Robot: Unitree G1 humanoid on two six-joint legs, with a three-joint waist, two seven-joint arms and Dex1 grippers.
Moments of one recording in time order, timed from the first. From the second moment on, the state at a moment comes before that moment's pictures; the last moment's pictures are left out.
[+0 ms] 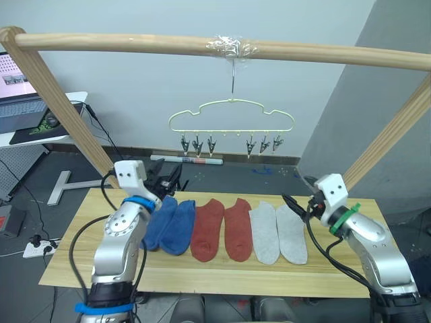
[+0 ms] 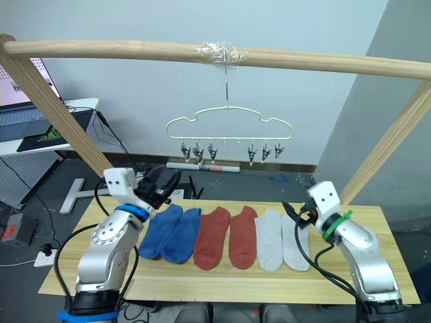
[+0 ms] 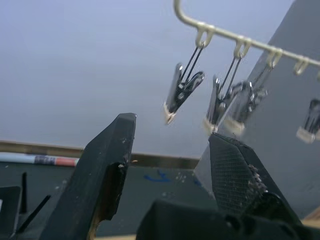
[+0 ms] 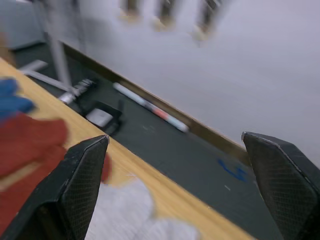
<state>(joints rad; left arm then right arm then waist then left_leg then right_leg) -0.19 0.27 0.13 -0.14 -0.28 0.26 -0.30 -0.09 -0.45 -0.02 -0.30 0.21 0.34 0.58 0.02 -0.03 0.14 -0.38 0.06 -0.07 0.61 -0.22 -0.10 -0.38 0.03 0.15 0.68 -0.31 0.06</state>
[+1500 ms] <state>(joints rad) -0.45 0.16 0.10 0.13 -0.19 0.07 -0.21 -0.41 -0.39 0.08 -0.43 0.42 0.57 0.64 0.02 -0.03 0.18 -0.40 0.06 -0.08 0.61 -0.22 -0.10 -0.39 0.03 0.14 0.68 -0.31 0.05</state>
